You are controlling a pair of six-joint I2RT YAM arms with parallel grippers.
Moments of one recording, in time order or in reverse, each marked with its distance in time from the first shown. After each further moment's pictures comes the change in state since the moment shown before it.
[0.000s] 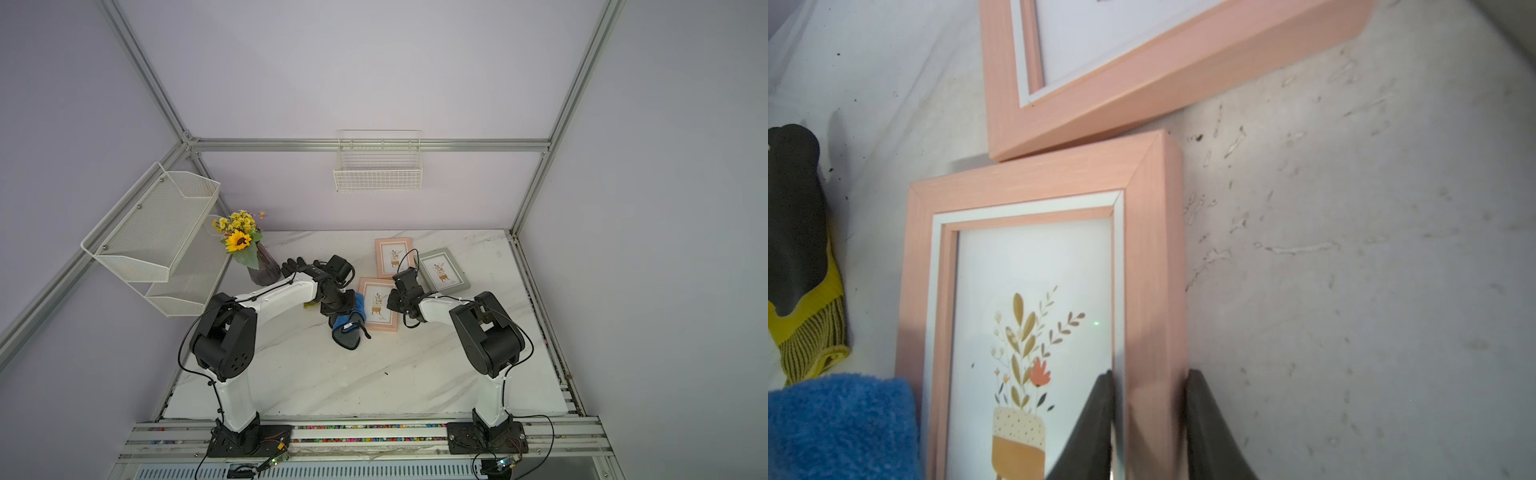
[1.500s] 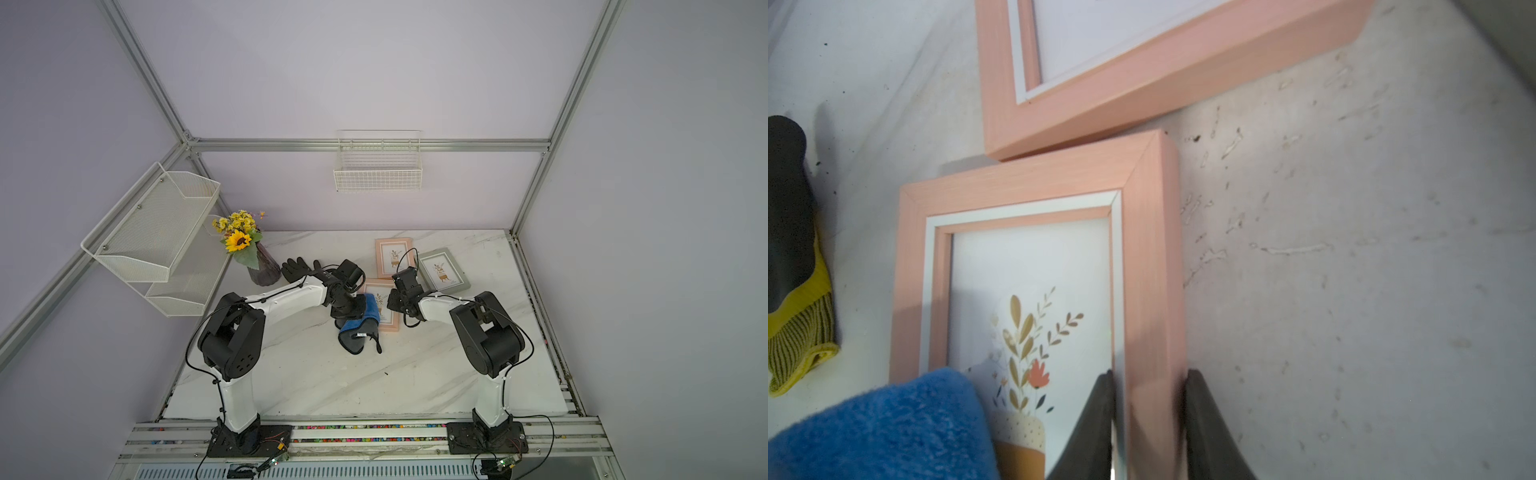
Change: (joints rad) left arm -0.056 0.017 0.005 0.034 0.035 0.013; right arm 0.000 0.000 0.017 -0.034 0.007 -0.009
